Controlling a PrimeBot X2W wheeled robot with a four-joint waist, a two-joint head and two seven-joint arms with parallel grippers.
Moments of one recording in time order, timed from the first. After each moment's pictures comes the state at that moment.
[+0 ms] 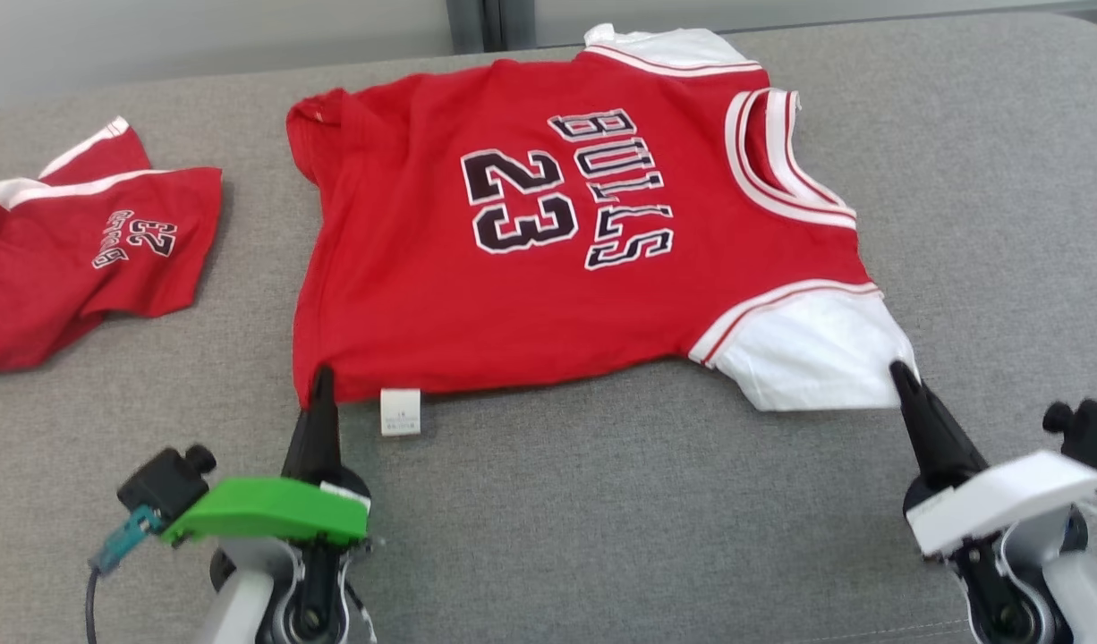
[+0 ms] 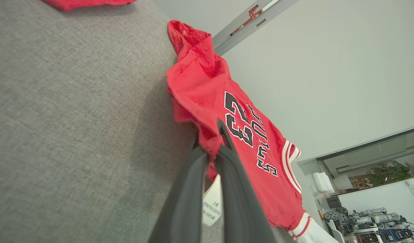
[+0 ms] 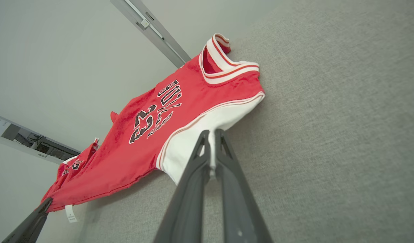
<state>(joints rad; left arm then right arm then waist) -0.26 0.15 -0.34 0.35 -1.18 -0.04 -0.26 -0.11 -0.31 0.16 0.12 0.94 0.13 -0.07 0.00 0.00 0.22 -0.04</state>
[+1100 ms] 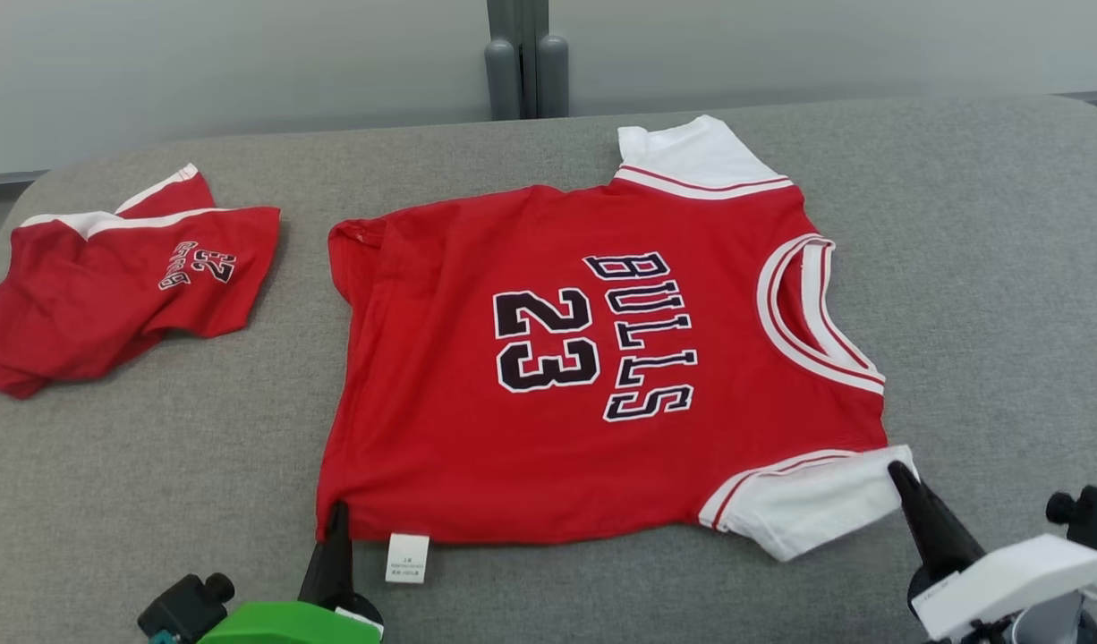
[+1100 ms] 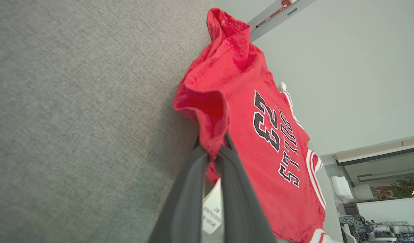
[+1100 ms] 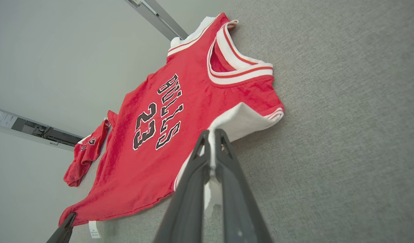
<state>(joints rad) 0.03 0.14 -0.32 0.23 -1.14 0.02 -0.23 0.19 -0.05 -0.09 -0.14 0.76 0.13 0.26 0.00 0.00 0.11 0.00</state>
